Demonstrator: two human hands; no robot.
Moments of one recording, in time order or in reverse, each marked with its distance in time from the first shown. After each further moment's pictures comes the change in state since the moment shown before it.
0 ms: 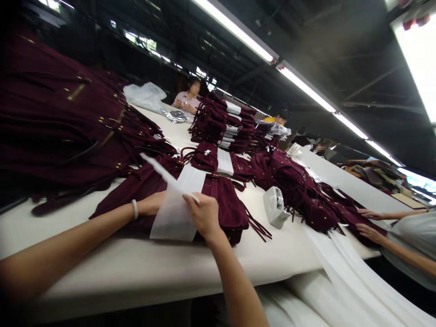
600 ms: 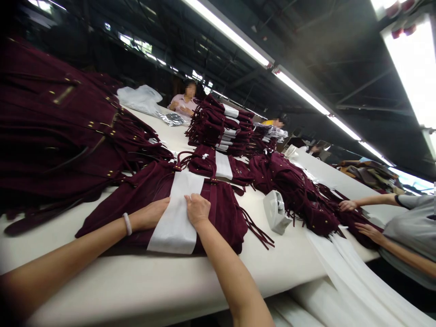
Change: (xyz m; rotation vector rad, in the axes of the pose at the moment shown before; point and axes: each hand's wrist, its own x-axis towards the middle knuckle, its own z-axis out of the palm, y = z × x) left_hand 0.001 -0.004 0.009 -0.137 0.038 0.039; right_hand 0.052 0.082 0.083 -0.619 -0.052 0.210
